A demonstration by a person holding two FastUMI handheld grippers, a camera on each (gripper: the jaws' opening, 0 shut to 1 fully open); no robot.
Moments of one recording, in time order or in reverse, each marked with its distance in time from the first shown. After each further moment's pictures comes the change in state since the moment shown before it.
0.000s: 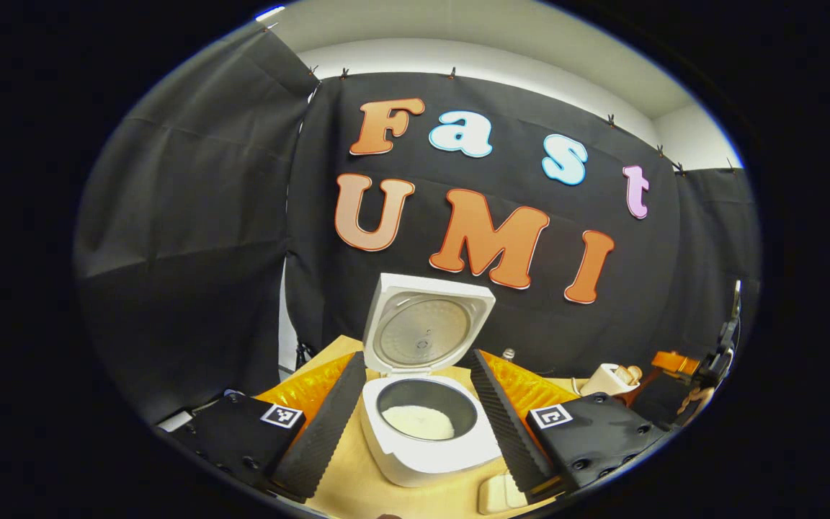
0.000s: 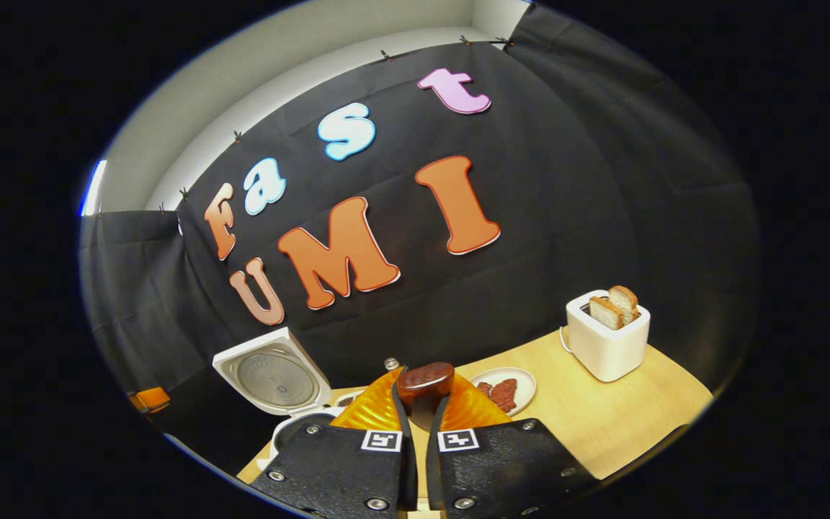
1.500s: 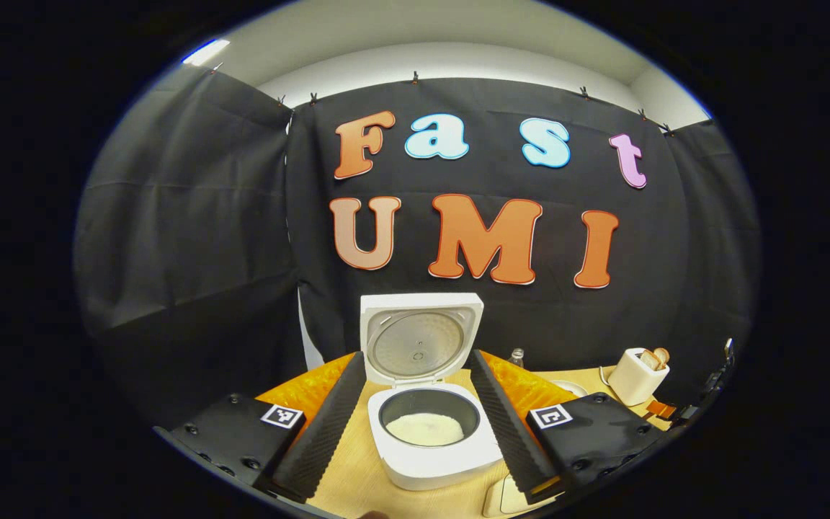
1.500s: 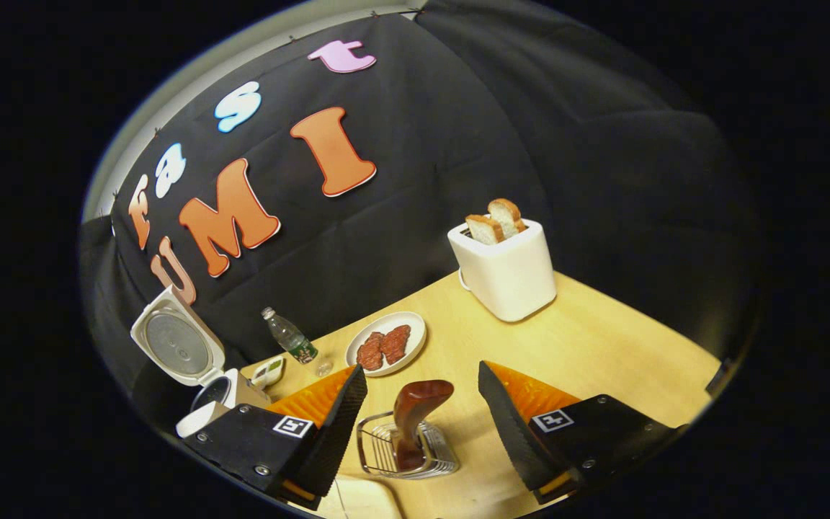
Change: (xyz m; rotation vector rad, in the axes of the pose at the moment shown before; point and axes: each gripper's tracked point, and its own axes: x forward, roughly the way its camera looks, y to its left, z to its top) left arm 0.002 -0.054 0.029 0.194 -0.029 0.076; right arm -0.007 -0.174 -0.106 0.032 0.129 -0.259
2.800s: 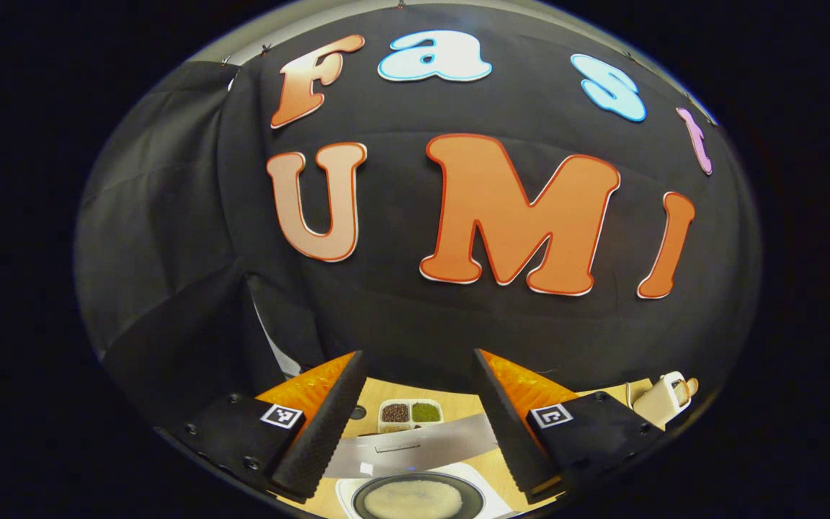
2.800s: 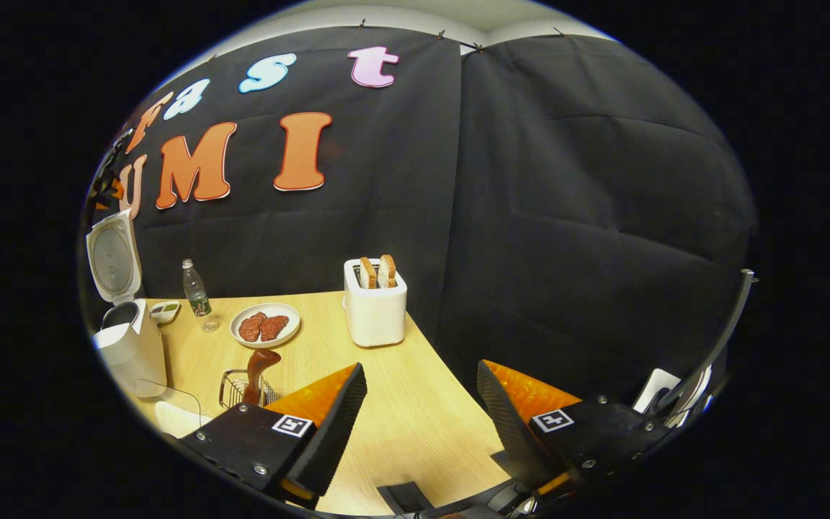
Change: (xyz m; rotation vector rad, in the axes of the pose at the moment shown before) left arm 0.333 -0.008 0.022 0.024 0.271 0.007; right arm -0.136 -0.114 0.074 -0.356 -0.054 -0.366
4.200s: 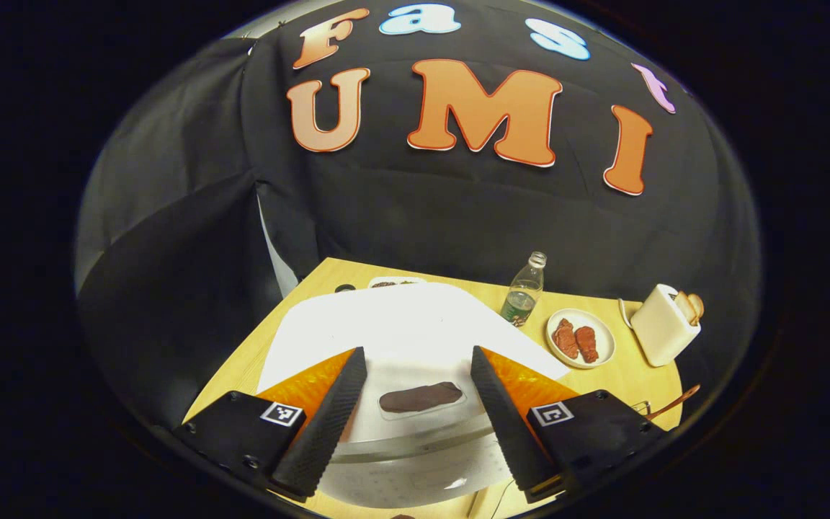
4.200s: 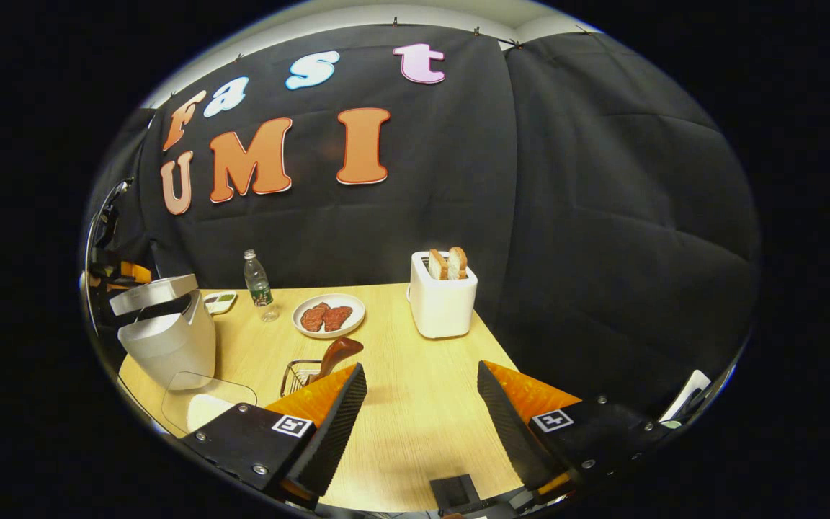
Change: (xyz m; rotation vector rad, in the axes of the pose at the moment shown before) left arm -0.133 -0.038 -0.254 -0.006 0.176 0.002; right arm -0.022 0.076 -0.018 -0.025 0.021 0.238
